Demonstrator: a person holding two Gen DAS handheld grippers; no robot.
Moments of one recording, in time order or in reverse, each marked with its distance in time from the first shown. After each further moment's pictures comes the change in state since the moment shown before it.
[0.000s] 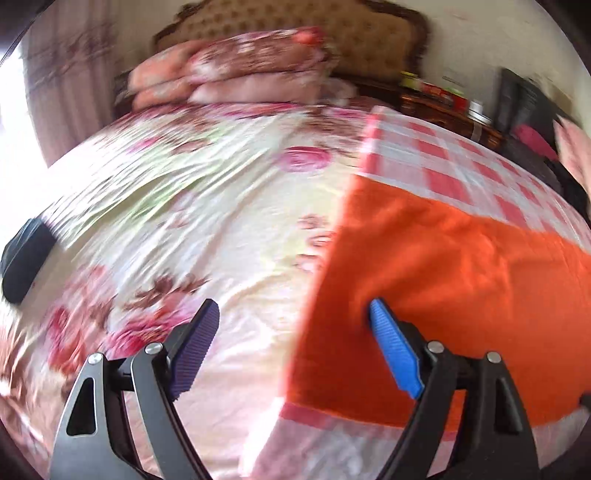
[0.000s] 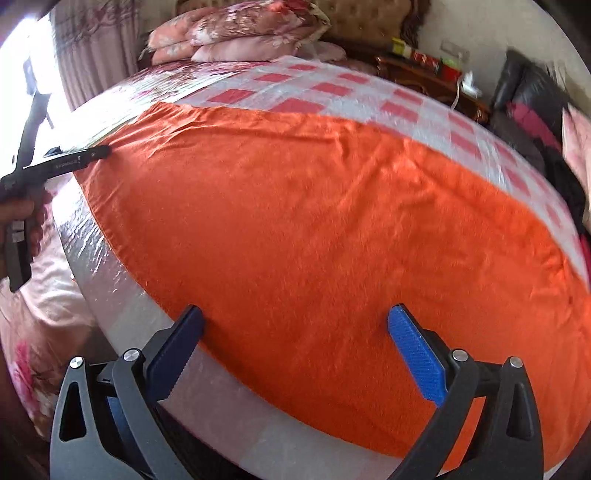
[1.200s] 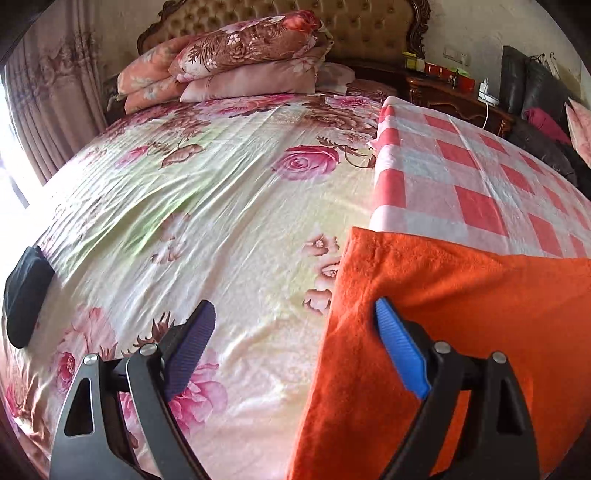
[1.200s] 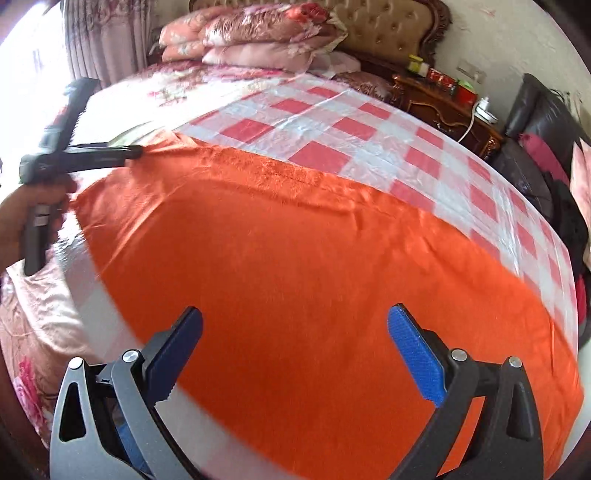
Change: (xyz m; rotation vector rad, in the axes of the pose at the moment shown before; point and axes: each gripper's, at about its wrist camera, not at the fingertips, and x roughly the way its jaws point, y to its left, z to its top) left arm 0.044 -0.017 0.056 0.095 0.061 -0.002; right arm 0.021 0.036 0.083 -0.127 0.006 -0.057
